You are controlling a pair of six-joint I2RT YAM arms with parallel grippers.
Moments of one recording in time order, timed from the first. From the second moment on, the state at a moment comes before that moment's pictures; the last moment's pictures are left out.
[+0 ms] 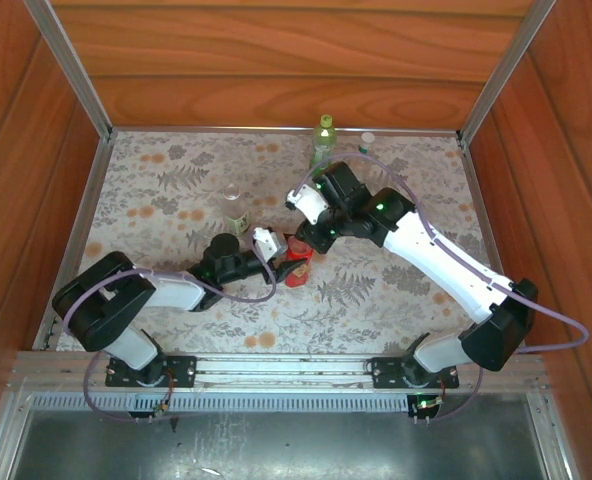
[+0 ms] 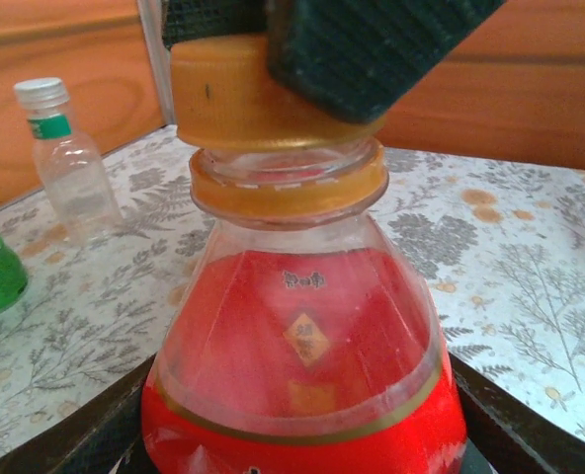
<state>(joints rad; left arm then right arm) -0.80 1.56 0.45 0.97 0.37 0.10 0.82 1.43 1.40 -0.92 -0.13 -0.12</state>
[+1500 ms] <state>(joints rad) -0.81 1.44 0.37 0.92 0.44 0.27 0.87 1.46 1.52 -1.11 -0.24 -0.80</state>
